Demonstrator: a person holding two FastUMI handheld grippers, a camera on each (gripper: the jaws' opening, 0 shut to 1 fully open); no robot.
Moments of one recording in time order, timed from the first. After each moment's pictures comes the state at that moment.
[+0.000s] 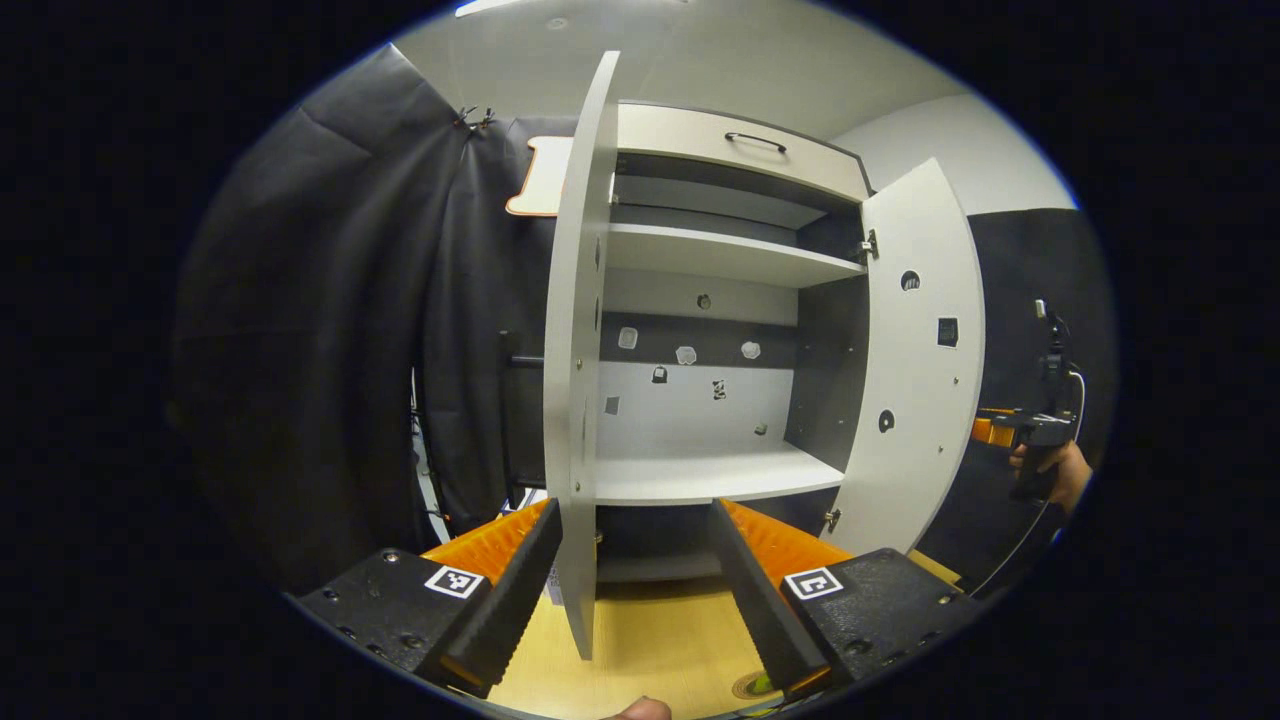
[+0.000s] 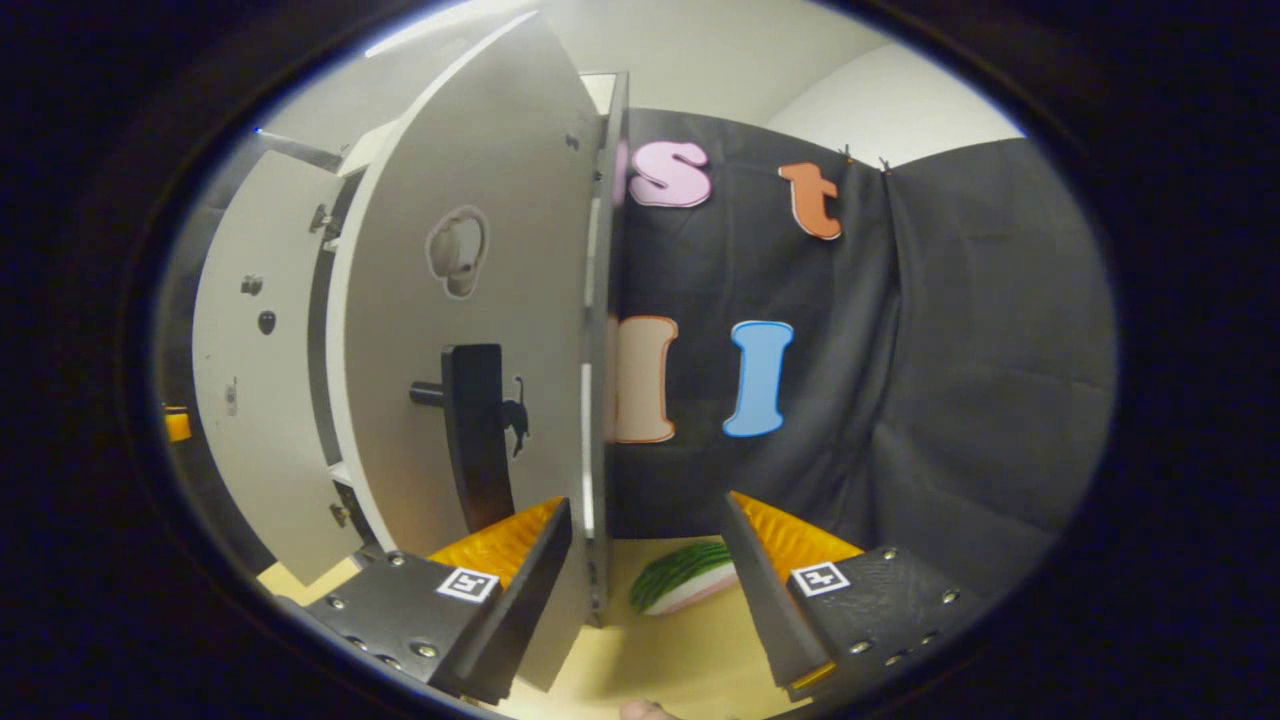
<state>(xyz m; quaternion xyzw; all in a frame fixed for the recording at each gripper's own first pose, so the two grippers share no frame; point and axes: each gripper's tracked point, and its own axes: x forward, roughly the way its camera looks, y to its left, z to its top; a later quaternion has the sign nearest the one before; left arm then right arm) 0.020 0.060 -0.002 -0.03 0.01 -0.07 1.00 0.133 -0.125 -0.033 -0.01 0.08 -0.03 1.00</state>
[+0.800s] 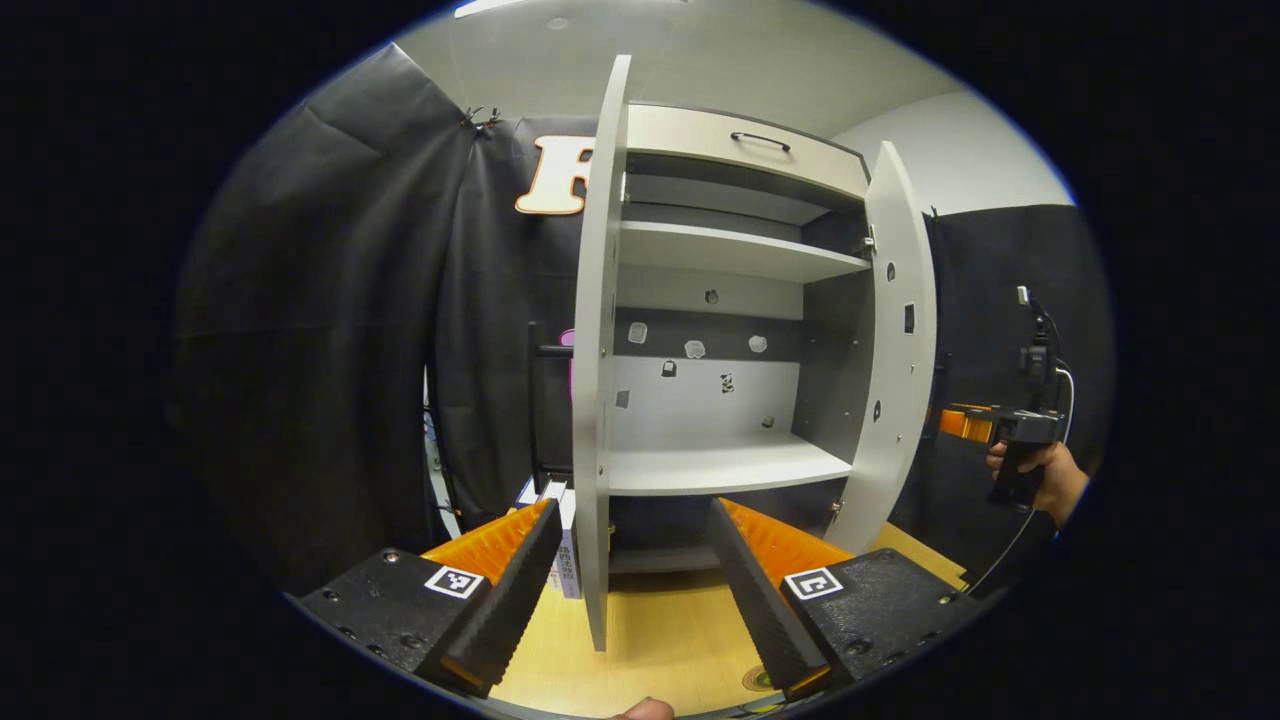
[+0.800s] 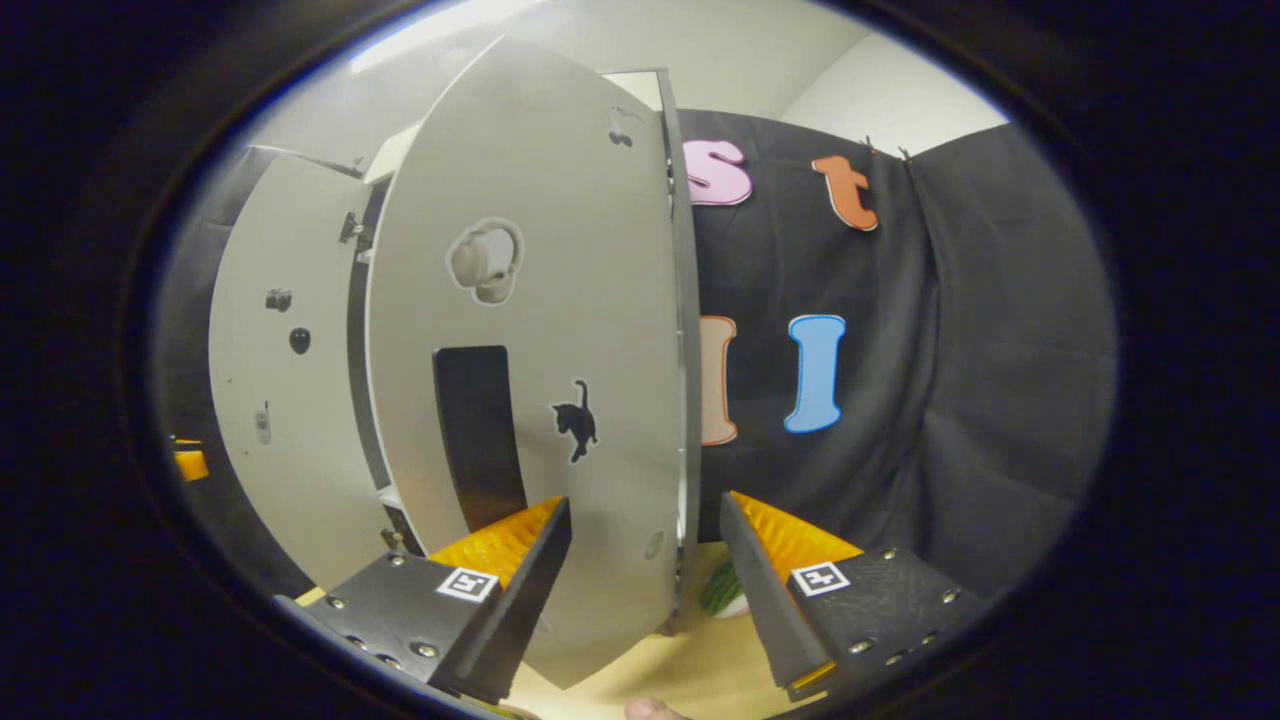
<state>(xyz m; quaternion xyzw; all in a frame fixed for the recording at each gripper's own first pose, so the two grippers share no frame) 0.001 0.076 -0.011 -0.02 0.01 -0.05 1.00 0.153 -0.044 -0.036 0.02 0.07 0.01 1.00</state>
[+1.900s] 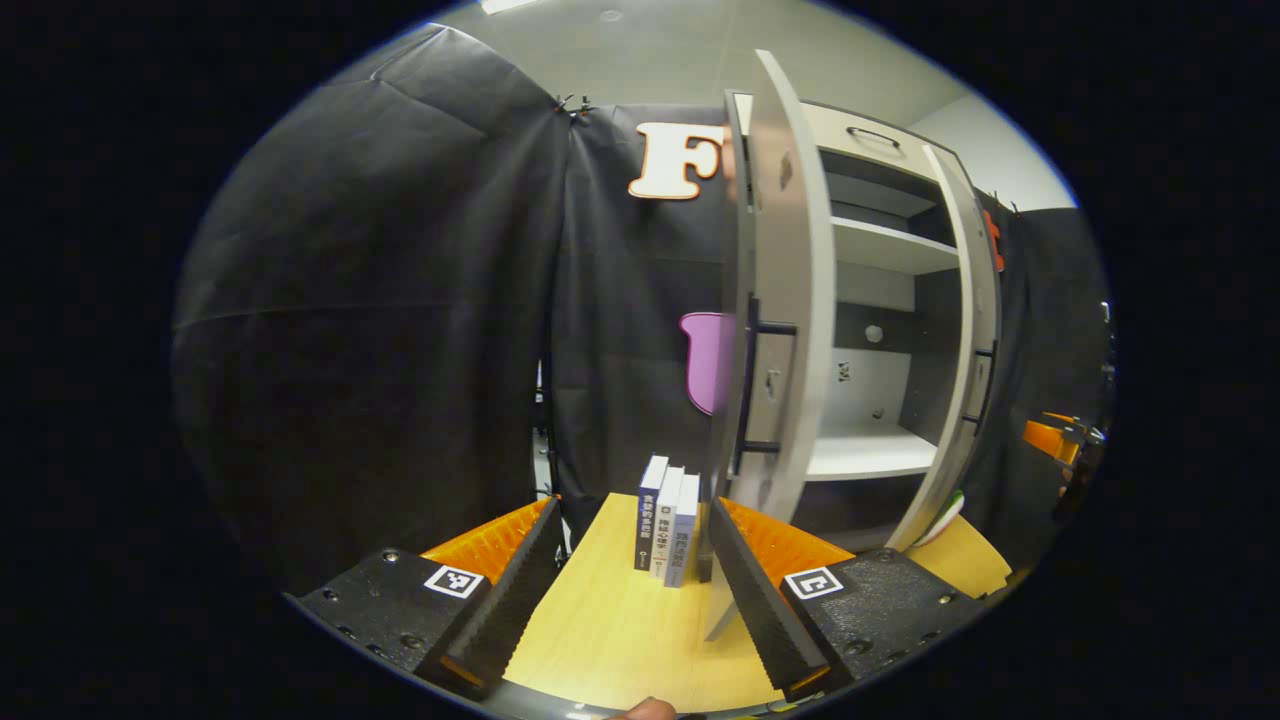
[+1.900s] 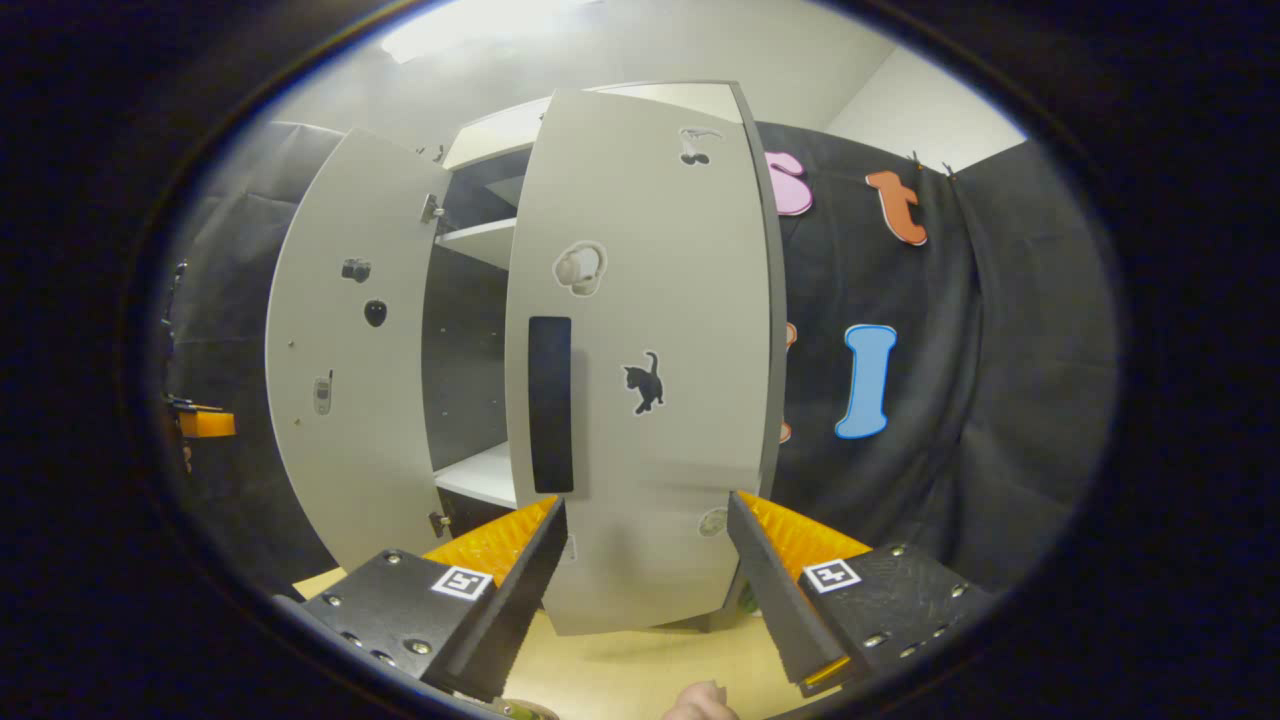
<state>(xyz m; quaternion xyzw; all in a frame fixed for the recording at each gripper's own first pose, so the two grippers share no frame) 0.005 0.214 -0.029 -0.04 0.04 0.08 1.00 0.108 0.008 -0.046 -0.01 0.06 0.06 1.00</state>
